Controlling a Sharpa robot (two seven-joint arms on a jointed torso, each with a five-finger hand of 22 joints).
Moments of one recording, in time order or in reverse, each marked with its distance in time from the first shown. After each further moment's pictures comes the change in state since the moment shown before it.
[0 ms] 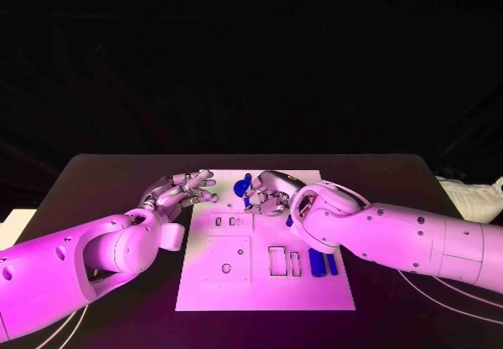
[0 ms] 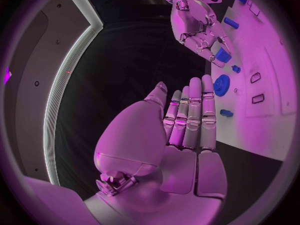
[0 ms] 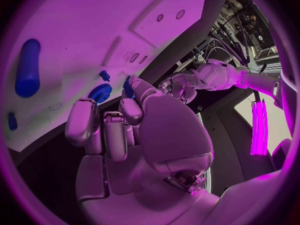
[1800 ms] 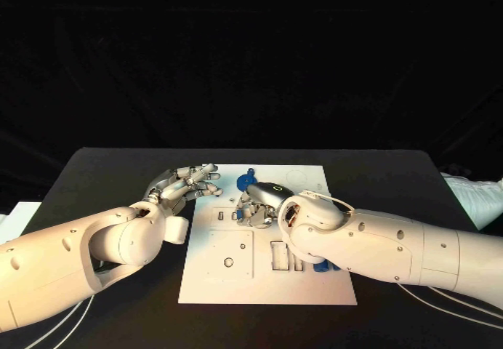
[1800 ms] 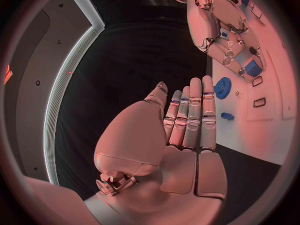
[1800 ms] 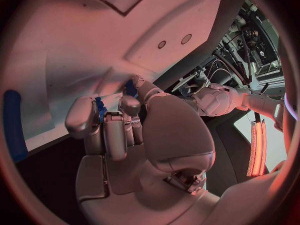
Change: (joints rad) left arm 0.000 0.003 0.000 0.002 0.000 0.013 0.004; left_hand 0.000 0.000 0.009 -0.008 0.000 -0.004 0.004 0.005 0.000 -0.003 0.004 0.000 -0.002 -0.007 0.001 -0.036 -0.022 0.000 -0.011 0.004 -0.015 -0.007; right arm -0.050 0.079 -0.007 -0.032 -0.166 0.061 -0.080; right_hand -0.053 -0.047 0.000 0.000 -0.016 -0.027 0.009 -0.014 0.001 -0.073 0.017 -0.097 -0.080 -0.004 0.004 -0.020 -0.001 0.001 -0.031 0.009 -0.040 -0.072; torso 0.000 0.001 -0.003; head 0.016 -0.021
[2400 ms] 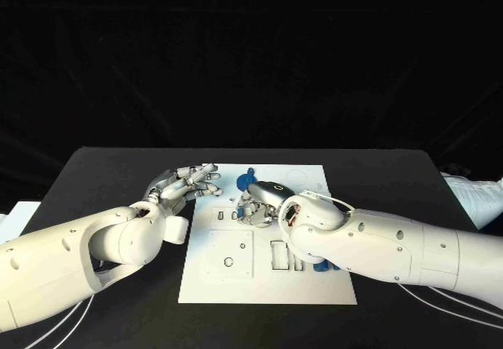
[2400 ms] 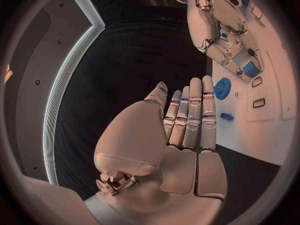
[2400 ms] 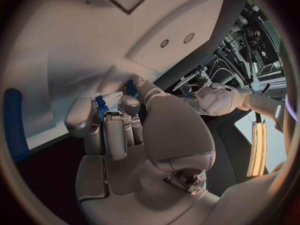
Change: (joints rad) left arm 0.000 0.002 0.000 -0.001 0.000 0.005 -0.003; left_hand 0.000 0.000 0.000 0.000 0.000 0.000 0.000 0.000 0.000 0.000 0.000 0.000 -0.001 0.000 0.000 0.000 0.000 0.000 0.000 0.000 0.000 0.000; right arm -0.002 -0.003 -0.001 0.000 -0.007 -0.021 -0.013; right_hand -0.009 -0.009 0.003 -0.003 0.006 -0.004 0.003 -0.007 -0.002 -0.003 0.000 -0.001 -0.003 0.000 0.000 -0.004 0.000 0.000 -0.003 0.004 -0.009 -0.010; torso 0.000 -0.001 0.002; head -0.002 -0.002
